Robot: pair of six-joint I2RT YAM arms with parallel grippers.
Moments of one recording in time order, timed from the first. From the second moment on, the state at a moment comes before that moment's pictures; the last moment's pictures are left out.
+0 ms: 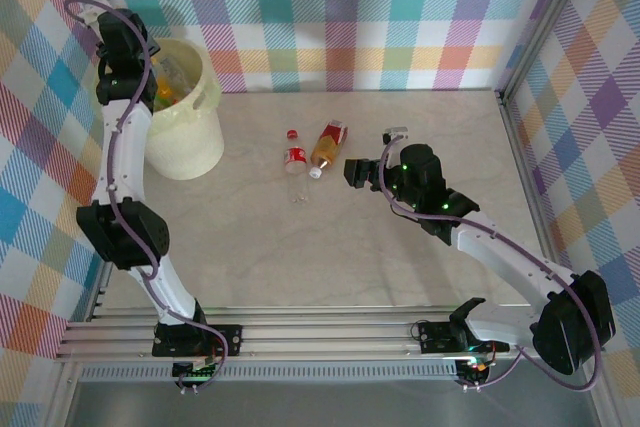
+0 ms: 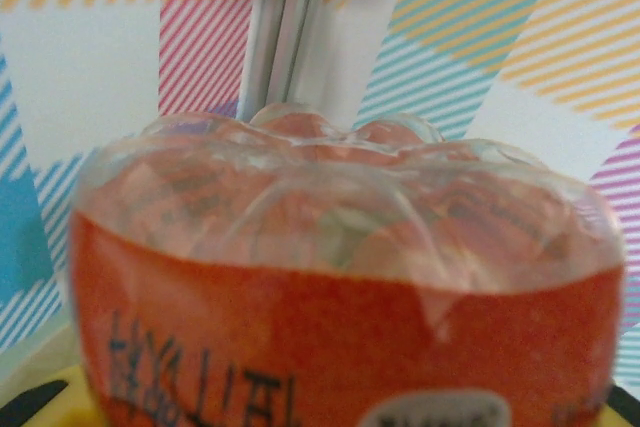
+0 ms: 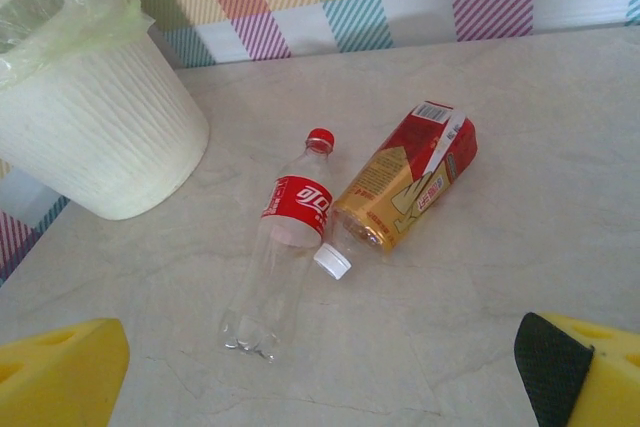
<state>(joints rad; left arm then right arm) 0.13 1.85 2.05 -0.41 -0.41 -0.34 0.60 1.18 0.87 -0.06 0.01 0.40</state>
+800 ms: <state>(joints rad) 0.14 2.08 2.50 -0.95 -0.25 -0.50 0.60 1.16 0.84 -0.09 0.03 0.41</state>
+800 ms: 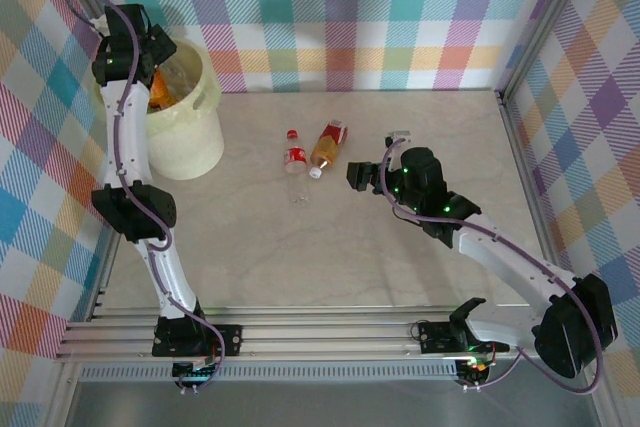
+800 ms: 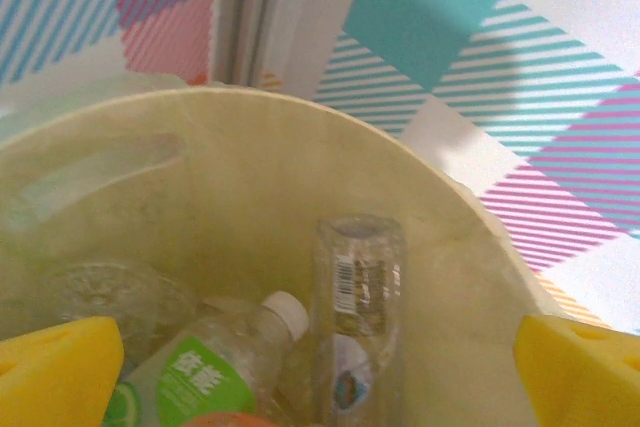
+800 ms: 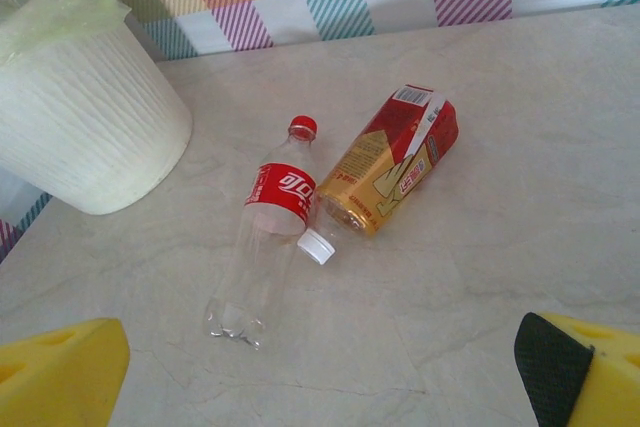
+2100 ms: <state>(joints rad) 0.12 1.73 1.76 -0.47 -0.12 -0.43 0.60 1.17 0.82 -0.11 0.07 0.44</state>
